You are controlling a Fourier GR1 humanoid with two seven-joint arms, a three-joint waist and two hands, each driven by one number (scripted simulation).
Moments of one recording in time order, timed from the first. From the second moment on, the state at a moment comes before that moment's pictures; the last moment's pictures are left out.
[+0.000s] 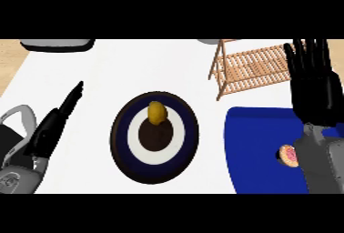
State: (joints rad) left arm -0.17 0.57 -0.31 -1.45 0.10 0.20 -0.04; right arm -0.36 -0.25 -0.03 -1.58 -0.48 -0.18 -0.09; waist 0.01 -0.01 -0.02
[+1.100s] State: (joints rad) left arm -0.22 0.35 -0.31 -1.43 0.16 0.23 -0.02; right arm -0.28 -0.62 -0.15 -0.87 -0.36 0.41 -0.53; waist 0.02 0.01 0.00
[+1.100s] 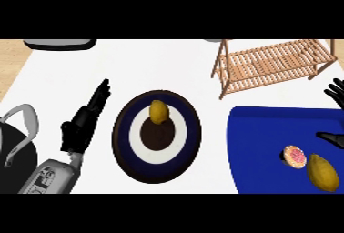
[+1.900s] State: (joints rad) left arm -0.22 0.31 -0.29 -1.41 0.13 0.23 -0.01; right arm -0.33 -0.91 0.05 -1.06 -0.06 0.60 -0.49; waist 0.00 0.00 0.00
